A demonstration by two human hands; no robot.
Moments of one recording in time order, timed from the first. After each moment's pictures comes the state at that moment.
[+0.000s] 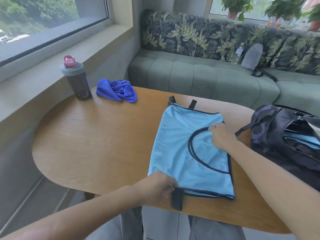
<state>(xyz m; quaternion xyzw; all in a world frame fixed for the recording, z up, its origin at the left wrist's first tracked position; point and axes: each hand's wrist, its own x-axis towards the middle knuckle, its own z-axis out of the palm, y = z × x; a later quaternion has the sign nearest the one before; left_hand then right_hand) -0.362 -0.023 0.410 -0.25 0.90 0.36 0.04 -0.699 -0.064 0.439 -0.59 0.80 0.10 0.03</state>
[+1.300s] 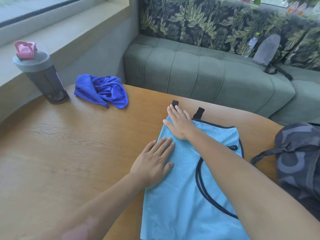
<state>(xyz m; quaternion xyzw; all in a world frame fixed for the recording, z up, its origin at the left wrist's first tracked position) -0.436 -0.194 0.336 -0.33 0.94 0.05 -0.07 -0.647 -0.278 0.365 -0.69 0.71 0.02 0.10</state>
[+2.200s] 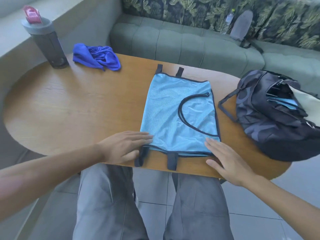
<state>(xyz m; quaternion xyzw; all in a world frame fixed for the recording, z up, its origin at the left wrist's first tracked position) -0.294 -0.078 0.371 -0.07 0.99 0.15 -0.03 -0.670 0.162 0.383 -0.71 0.70 -0.06 0.10</state>
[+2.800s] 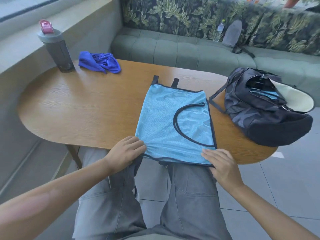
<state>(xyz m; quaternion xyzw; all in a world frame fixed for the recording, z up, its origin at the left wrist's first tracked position) -0.293 0.016 0.360 -0.12 0.98 0.00 -0.17 -0.638 0.231 0.349 -0.70 0.67 -0.22 -0.10</state>
